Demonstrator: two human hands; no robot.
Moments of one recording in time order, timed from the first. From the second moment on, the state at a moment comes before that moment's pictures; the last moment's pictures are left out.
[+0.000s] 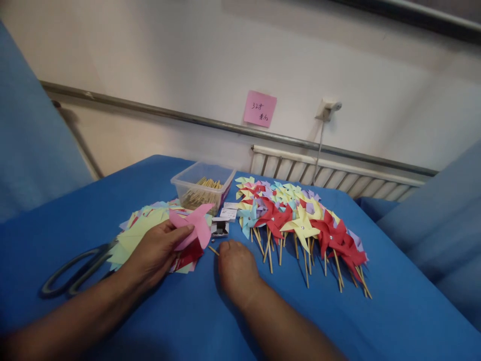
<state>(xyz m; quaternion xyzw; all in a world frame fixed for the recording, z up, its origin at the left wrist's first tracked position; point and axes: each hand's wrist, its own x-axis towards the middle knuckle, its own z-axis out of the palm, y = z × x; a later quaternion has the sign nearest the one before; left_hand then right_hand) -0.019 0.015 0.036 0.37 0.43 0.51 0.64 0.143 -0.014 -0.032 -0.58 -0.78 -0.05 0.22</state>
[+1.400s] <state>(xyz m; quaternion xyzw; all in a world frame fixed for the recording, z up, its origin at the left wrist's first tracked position) -0.007 0.010 0.023 0.48 0.50 0.40 0.60 0.135 -0.020 -0.032 -0.54 -0.55 0.40 0.49</state>
